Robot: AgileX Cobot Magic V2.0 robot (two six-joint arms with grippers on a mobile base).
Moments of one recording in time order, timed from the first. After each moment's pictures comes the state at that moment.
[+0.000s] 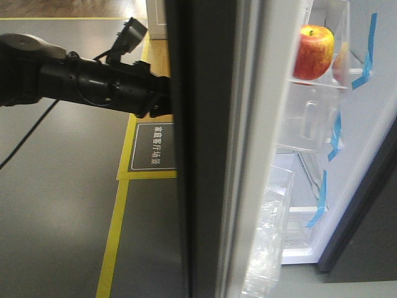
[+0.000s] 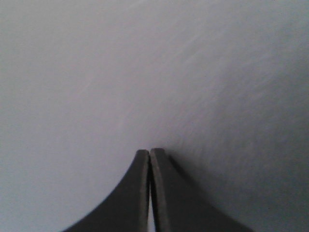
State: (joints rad) left arm -0.31 1.78 -1.51 -1.27 1.00 0.81; right arm 0.20 0.24 -0.59 0.63 1.26 -0.36
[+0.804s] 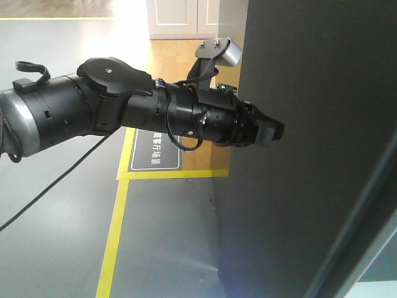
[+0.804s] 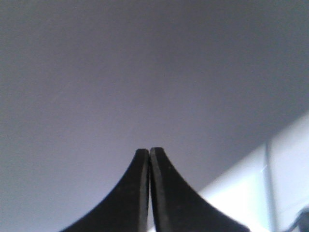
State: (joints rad) left arm -0.63 1.78 -1.51 -1.23 0.72 0.91; right arm 0.20 0.24 -0.59 0.63 1.26 -0.36
